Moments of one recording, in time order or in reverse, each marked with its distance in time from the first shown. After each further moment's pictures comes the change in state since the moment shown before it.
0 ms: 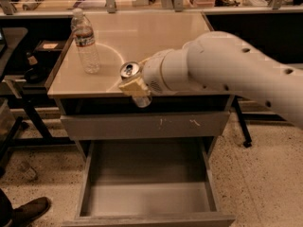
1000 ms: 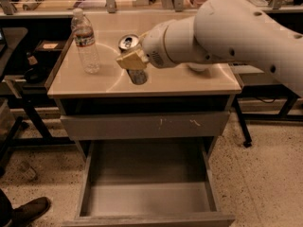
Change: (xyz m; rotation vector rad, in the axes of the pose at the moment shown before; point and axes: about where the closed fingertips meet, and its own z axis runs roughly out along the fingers) arm -0.046 -0.046 -0.015 0.018 -0.078 0.015
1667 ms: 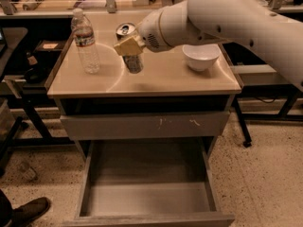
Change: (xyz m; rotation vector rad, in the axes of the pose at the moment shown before) arm -0.017 -0.032 0.032 -0.050 -0.013 0.033
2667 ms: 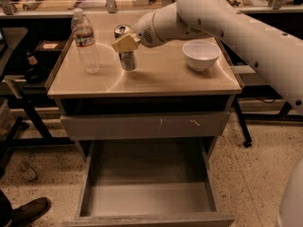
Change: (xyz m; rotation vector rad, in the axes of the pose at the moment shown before) arm 0.015 -0.041 0.063 -0.089 -0.004 0.071
